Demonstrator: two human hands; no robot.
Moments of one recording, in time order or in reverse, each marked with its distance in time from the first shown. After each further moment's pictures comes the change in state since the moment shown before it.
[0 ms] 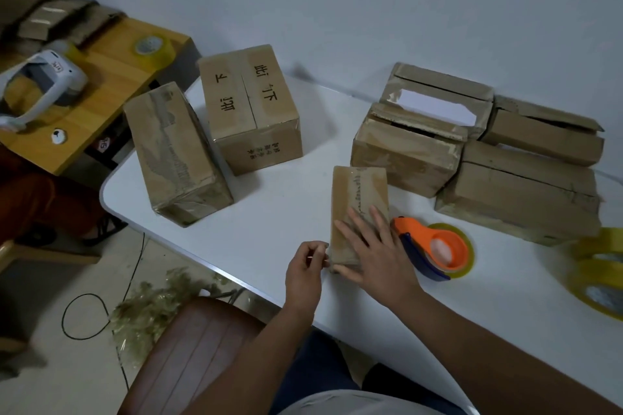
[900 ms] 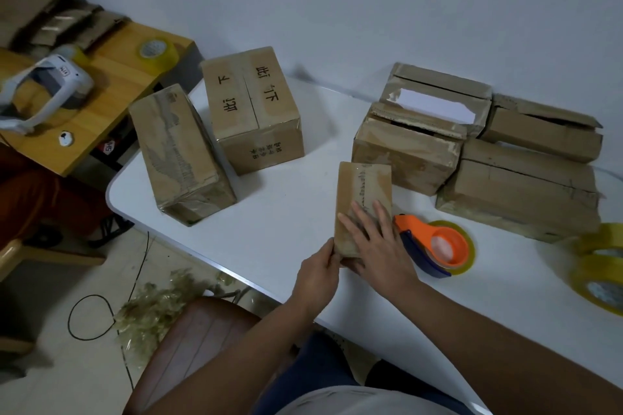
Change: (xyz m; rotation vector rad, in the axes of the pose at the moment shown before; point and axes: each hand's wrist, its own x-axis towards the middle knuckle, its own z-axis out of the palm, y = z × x) left_hand -0.005 0.015 0.000 0.544 -0.259 0.150; right_hand 0.005 -0.002 -0.010 -0.007 -0.169 0.055
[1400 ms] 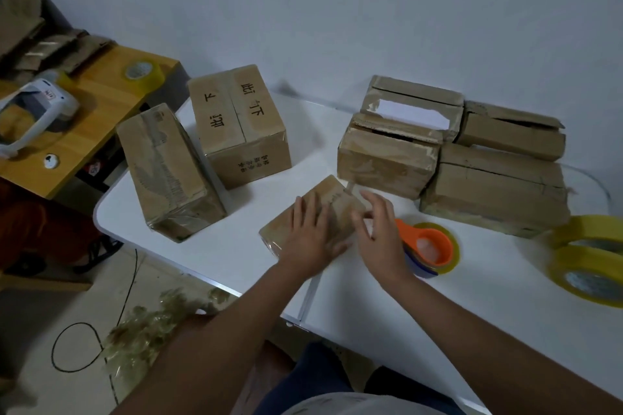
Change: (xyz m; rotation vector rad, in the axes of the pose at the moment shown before) left_hand 0.050 0.031 -0.025 0.820 -0.028 0.284; right_hand 0.006 -0.007 -0.039 0.938 0.467 0.270
